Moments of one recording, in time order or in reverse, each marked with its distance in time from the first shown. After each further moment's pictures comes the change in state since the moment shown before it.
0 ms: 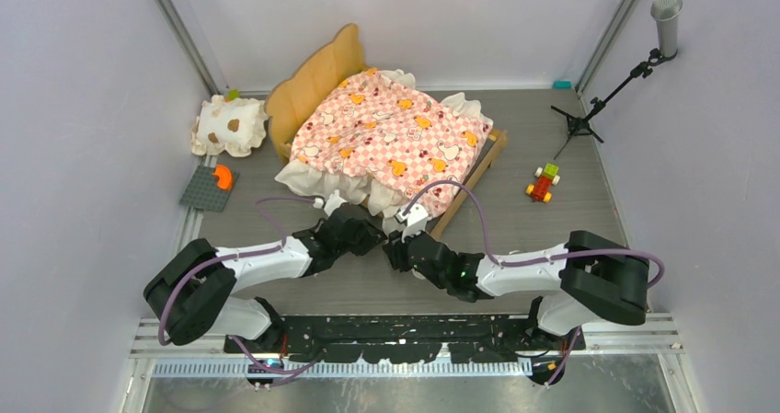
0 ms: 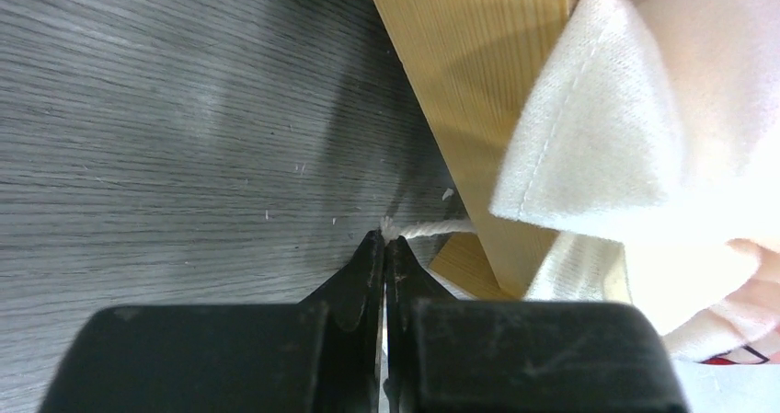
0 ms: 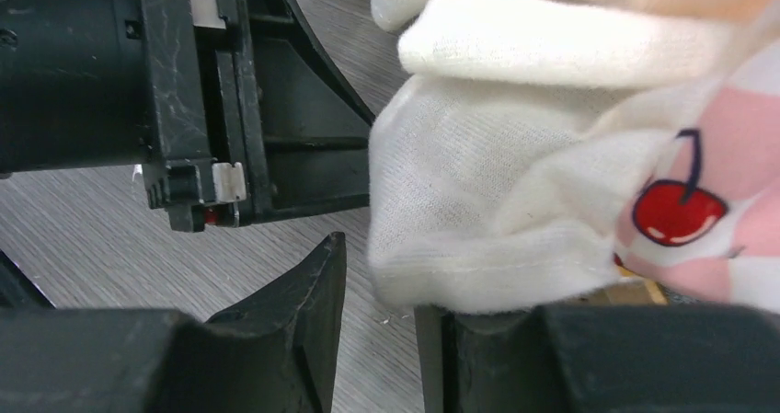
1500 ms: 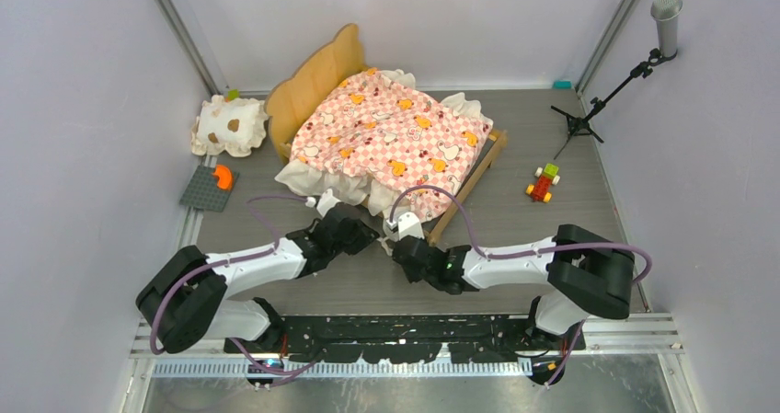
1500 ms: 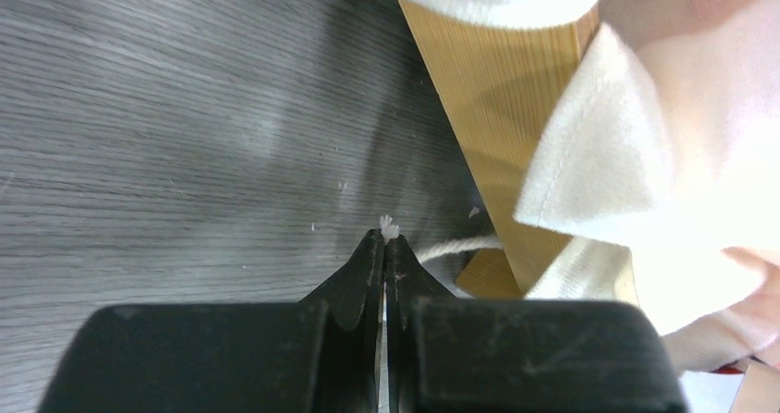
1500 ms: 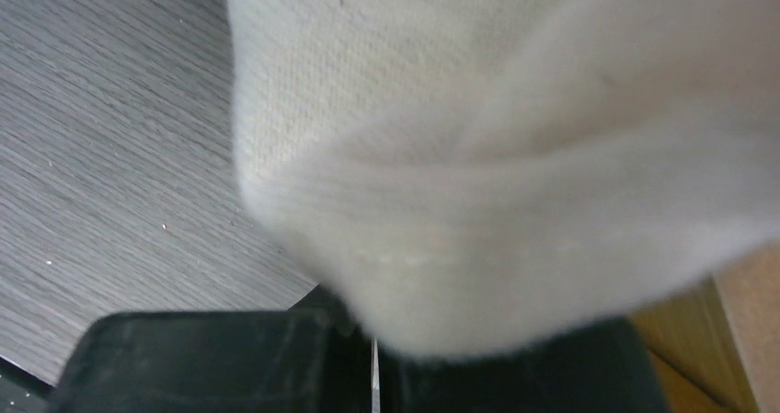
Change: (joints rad) left arm 0.020 -0.055 -0.010 -0.067 -0.055 0.050; right arm -0.001 0.070 0.155 -0.528 -0.026 0.054
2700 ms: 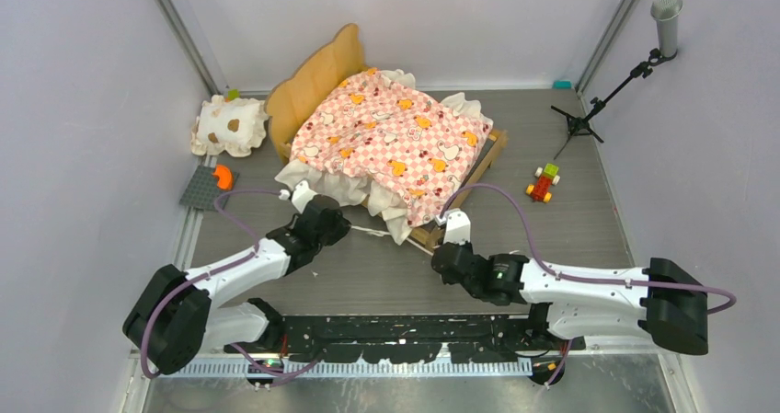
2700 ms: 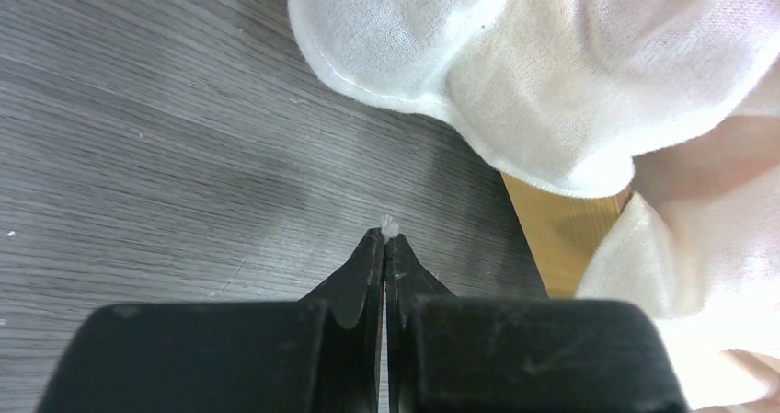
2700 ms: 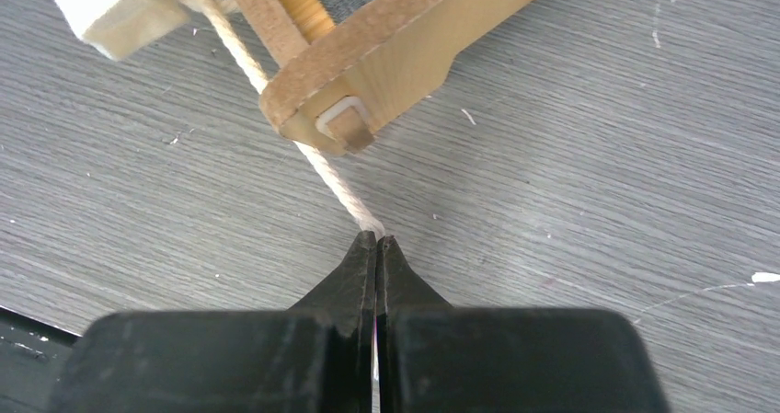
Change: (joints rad) left arm 0.156 -0.117 -0.018 -0.104 -0.116 0.152; right arm 0.011 -0.451 -0.142 -0.332 0.145 0.192
